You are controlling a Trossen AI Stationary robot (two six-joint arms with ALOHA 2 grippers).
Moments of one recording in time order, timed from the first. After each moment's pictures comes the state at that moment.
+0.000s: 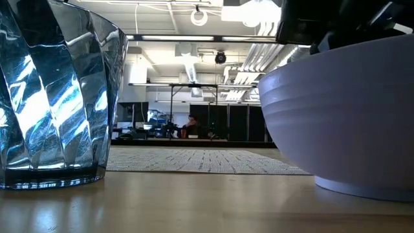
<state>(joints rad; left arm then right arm) -0.01 0.16 0.03 0.00 0.12 -0.11 0.47 1.68 0.96 -0.28 0.16 0.63</state>
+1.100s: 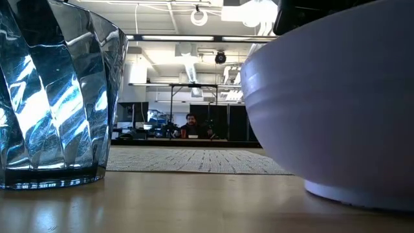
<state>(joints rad) -0.01 0.16 0.03 0.00 0.12 -0.11 0.47 1.68 0.96 -0.23 0.14 0.59</state>
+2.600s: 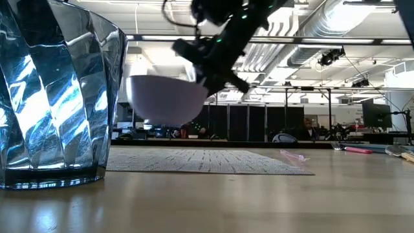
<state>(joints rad) -0.01 0.16 0.03 0.00 0.12 -0.11 -0.07 1.95 1.49 -0.42 0.26 0.72</state>
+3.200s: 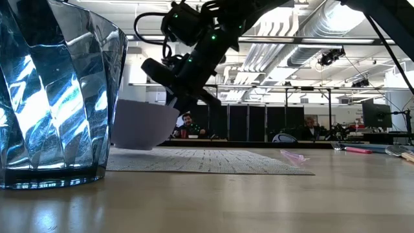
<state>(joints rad) -0.01 0.16 0.03 0.00 0.12 -0.11 -0.09 2.19 1.71 -0.41 0.18 0.61</state>
